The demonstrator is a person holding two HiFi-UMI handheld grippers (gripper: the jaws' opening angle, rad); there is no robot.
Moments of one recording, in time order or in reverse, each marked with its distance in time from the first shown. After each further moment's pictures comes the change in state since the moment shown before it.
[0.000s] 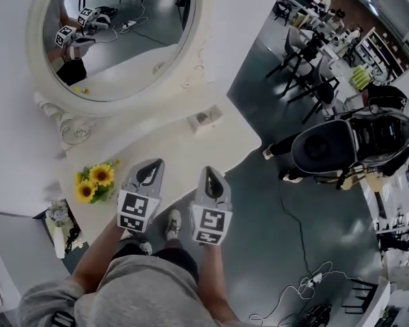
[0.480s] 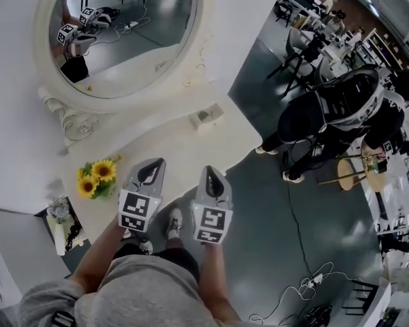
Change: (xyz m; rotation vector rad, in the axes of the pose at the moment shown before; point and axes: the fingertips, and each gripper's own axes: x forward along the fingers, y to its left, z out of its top) left arm -0.010 -0.007 0.000 0.001 -0.010 0.011; right arm -0.009 0.003 -0.005 -0.012 0.002 0.014
